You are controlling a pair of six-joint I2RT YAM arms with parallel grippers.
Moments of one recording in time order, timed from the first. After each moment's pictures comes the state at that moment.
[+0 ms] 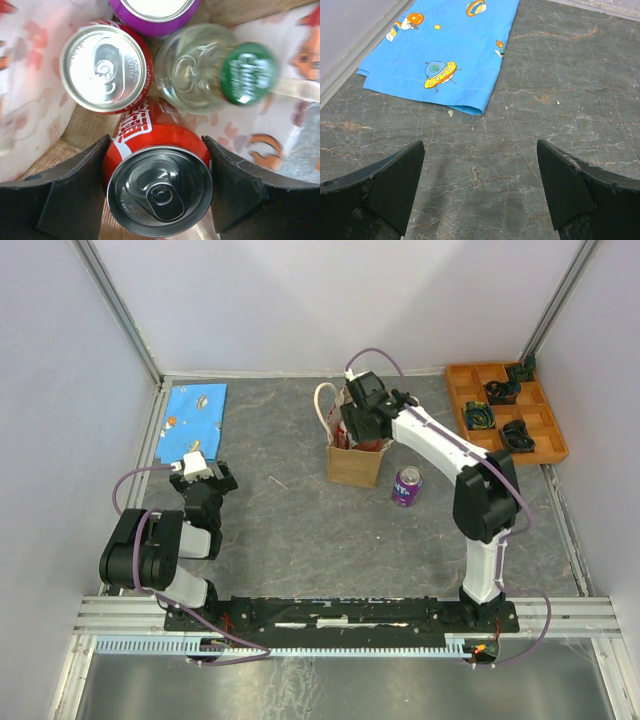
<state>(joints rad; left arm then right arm) -0.05 1.51 0.18 1.21 -0.32 -0.11 0.55 2.00 1.70 -0.68 0.28 0.17</state>
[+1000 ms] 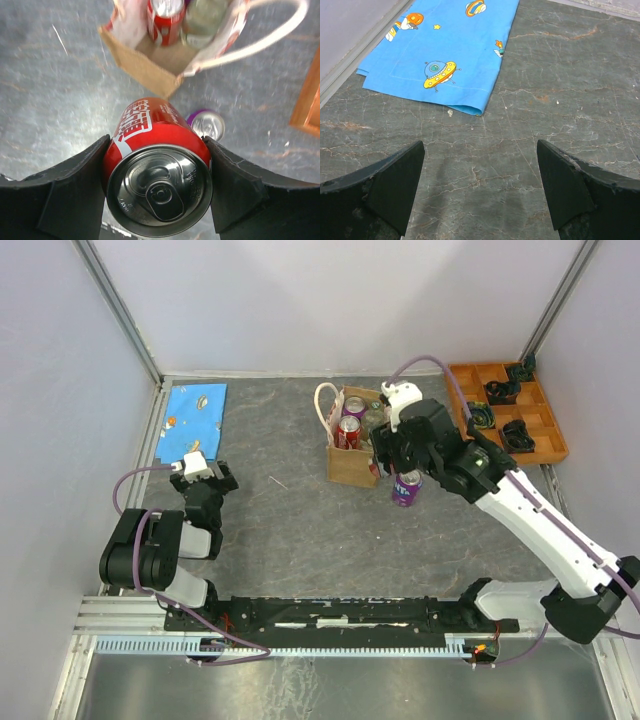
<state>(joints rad) -0.06 1.51 0.18 1.21 -0.32 -0.11 0.73 1.25 1.48 -0.82 0.27 0.16</state>
